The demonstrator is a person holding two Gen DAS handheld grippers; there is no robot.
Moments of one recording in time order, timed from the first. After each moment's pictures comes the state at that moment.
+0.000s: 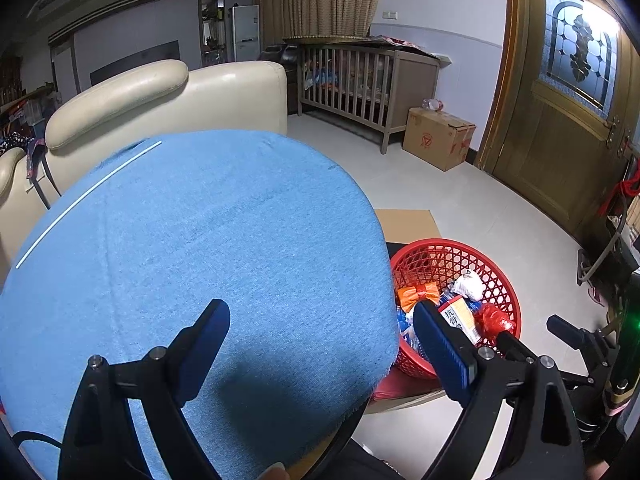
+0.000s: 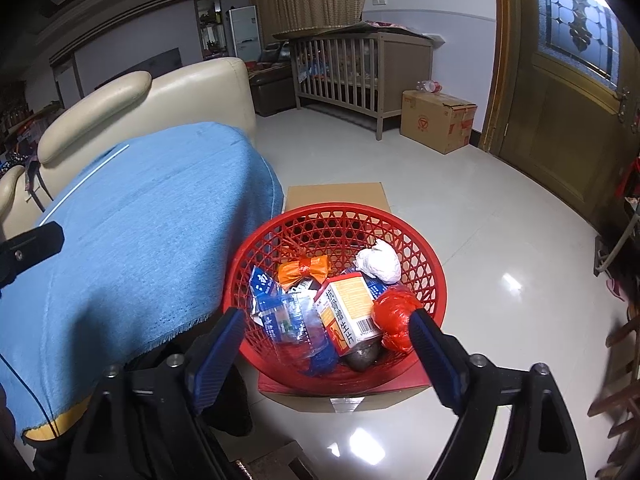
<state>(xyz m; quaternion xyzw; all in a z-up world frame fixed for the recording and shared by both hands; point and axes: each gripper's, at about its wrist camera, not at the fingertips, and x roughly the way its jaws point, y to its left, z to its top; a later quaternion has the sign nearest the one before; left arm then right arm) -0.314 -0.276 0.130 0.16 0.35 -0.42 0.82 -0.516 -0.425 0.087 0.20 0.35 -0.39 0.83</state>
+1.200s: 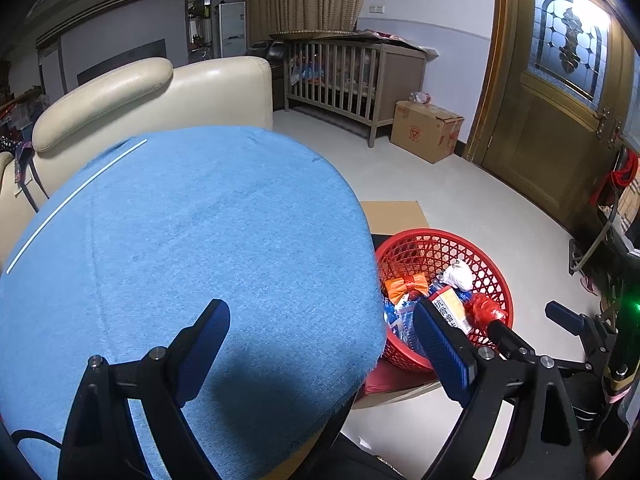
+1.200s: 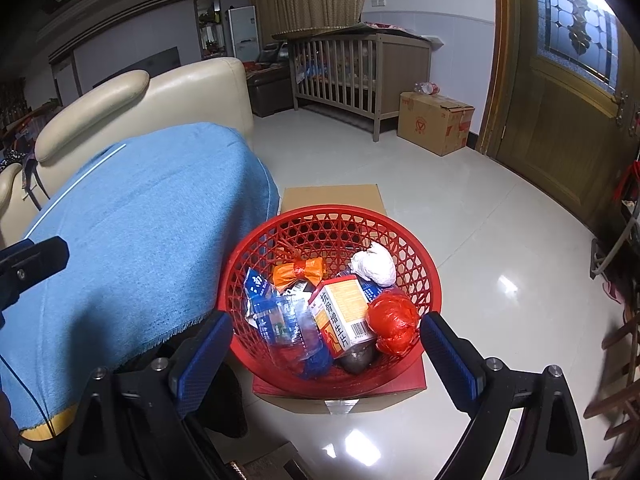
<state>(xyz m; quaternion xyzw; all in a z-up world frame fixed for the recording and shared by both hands) -0.320 -0.279 0.126 0.17 0.35 -0.44 0.81 -0.517 -0.428 0.087 0.20 0.36 -0.40 0.82</state>
